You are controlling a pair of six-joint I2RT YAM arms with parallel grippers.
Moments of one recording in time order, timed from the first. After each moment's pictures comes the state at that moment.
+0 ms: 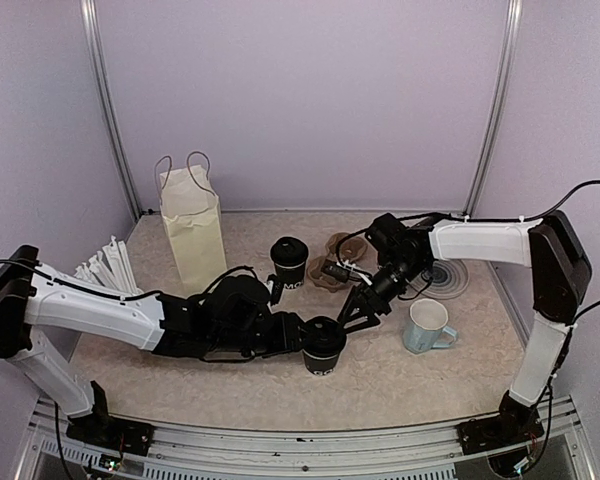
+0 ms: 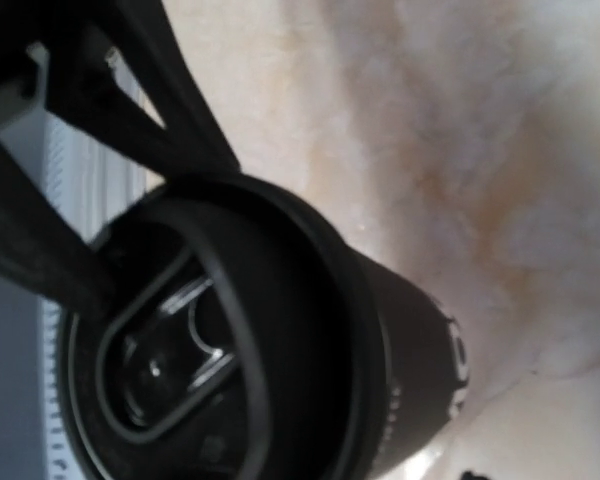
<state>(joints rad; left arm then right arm) -1.14 1.56 0.85 0.08 -0.07 -1.01 0.64 1.81 1.28 -0.75 -0.87 -0.43</state>
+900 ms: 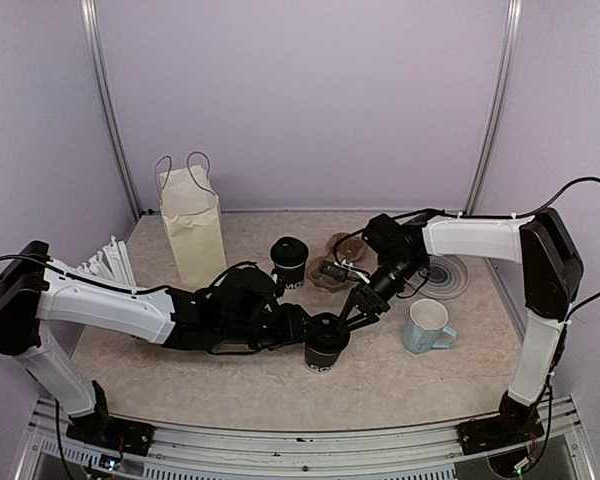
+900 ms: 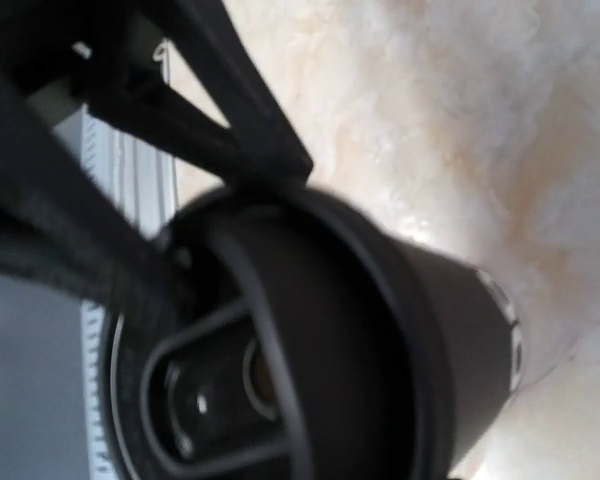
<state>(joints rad) -1.10 1.61 0.87 0.14 -0.03 -1.03 0.64 1.88 1.36 -0.86 -0.93 -0.42</state>
